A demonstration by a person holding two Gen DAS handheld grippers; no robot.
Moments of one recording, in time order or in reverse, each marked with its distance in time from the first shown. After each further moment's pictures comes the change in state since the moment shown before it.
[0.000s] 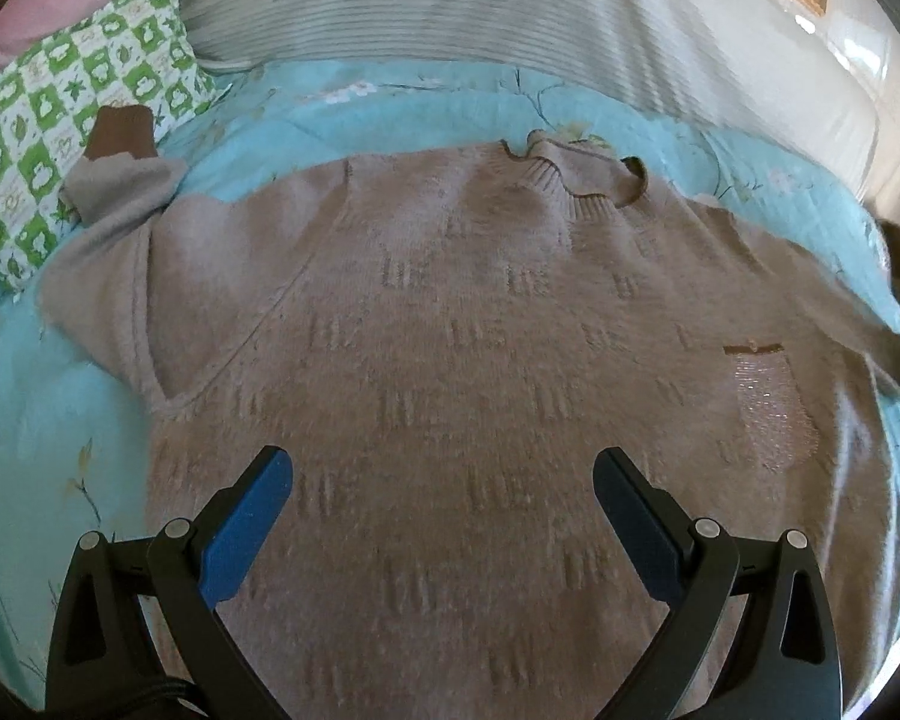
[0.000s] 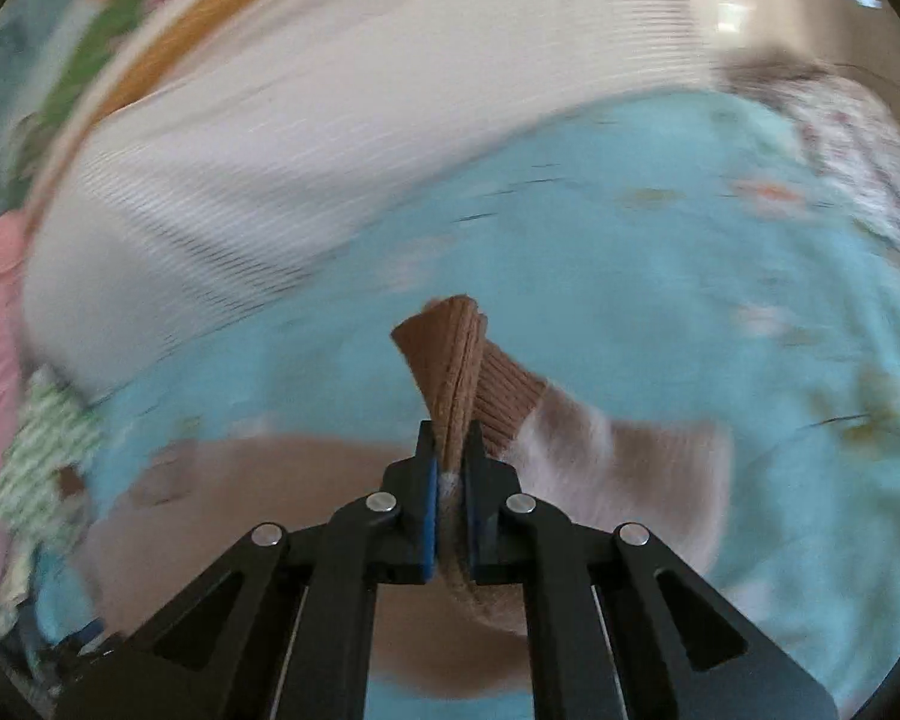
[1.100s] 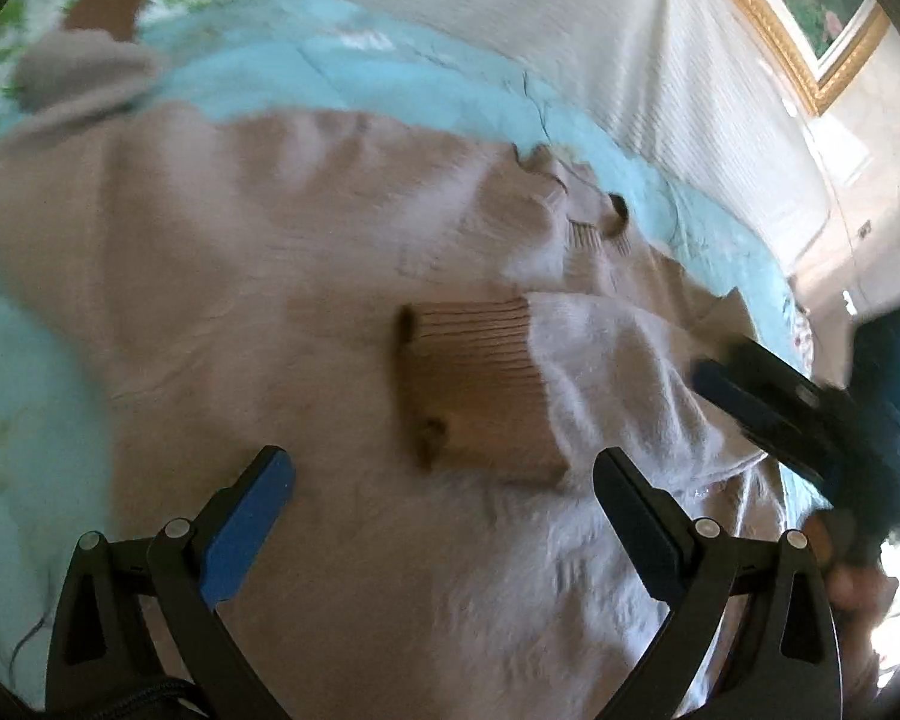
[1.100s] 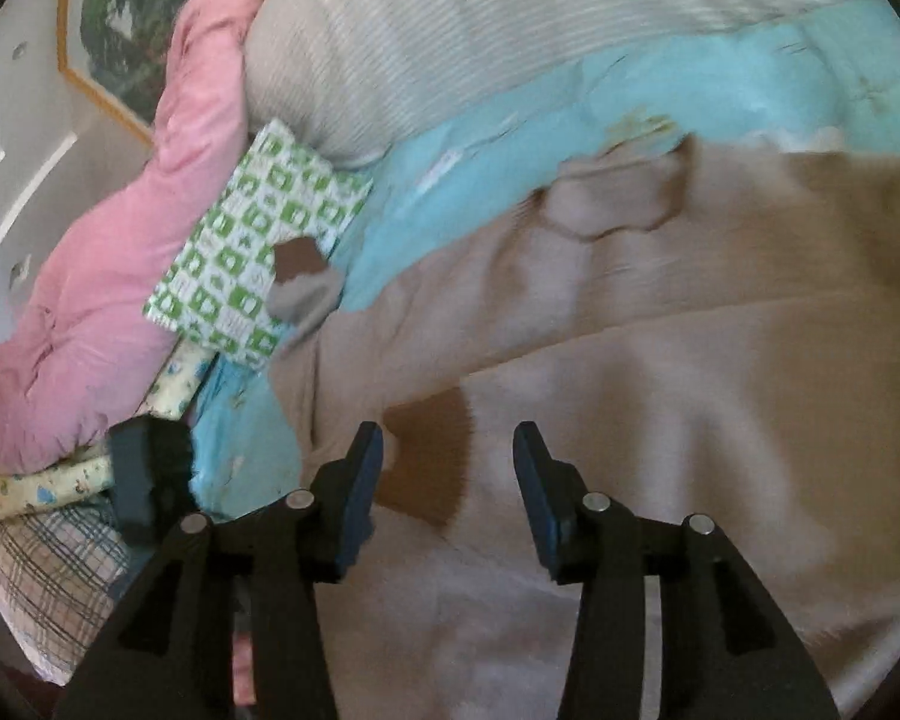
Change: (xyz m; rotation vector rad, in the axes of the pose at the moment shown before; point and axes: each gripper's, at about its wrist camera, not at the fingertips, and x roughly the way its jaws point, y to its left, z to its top) left arm 0.026 0.052 0.022 -0.167 0.090 -0.306; right arm 0.095 0.252 -0.186 -0.148 0.318 0.496
